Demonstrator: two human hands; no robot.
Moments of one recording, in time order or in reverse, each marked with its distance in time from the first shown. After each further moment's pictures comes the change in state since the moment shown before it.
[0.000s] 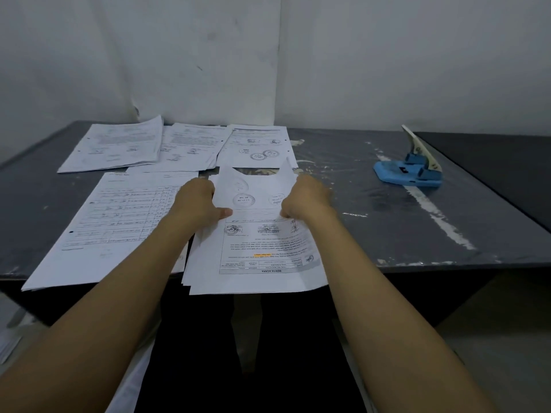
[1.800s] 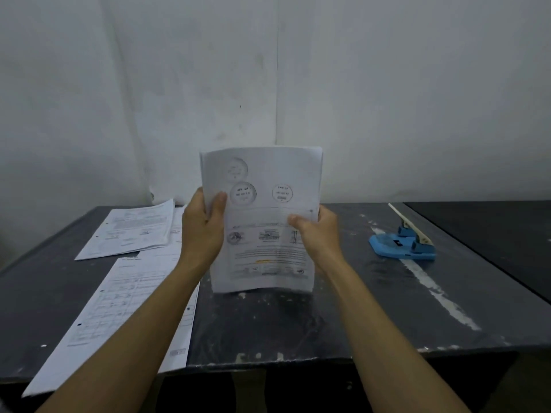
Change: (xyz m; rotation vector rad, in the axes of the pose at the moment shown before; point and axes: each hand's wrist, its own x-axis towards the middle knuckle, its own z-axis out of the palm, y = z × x) left_hand 0.010 0.062 -0.078 -0.917 0.582 0.208; right_hand 0.003 -0.016 -0.070 1.136 0.243 -0.217
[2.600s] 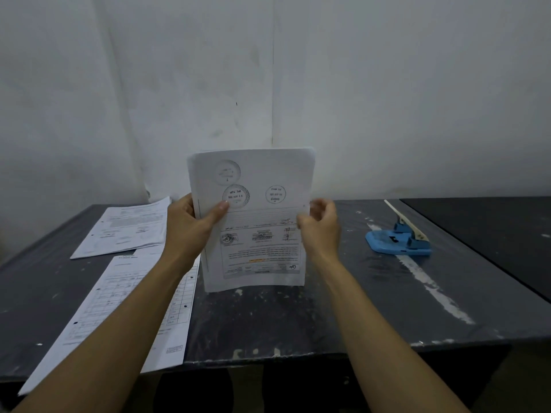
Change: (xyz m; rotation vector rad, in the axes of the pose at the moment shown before) left_hand 0.007 -0.015 -0.015 -0.100 -0.097 -0.093; right_hand -0.006 0.002 -0.001 -0.074 0.149 -0.022
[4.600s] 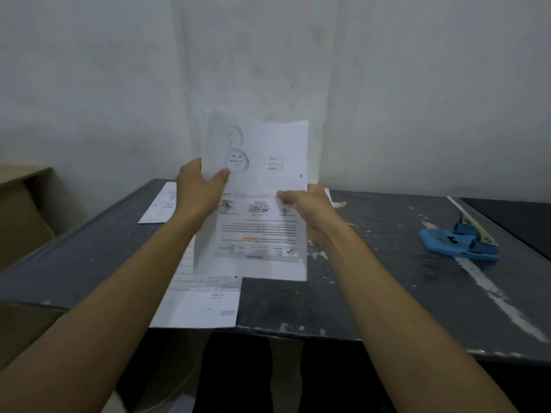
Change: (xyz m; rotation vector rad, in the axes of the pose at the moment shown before) left_hand 0.021 0.015 -0.079 0.307 0.223 -0.049; right_hand -0.015 -0.028 0.087 0.099 -0.503 0.230
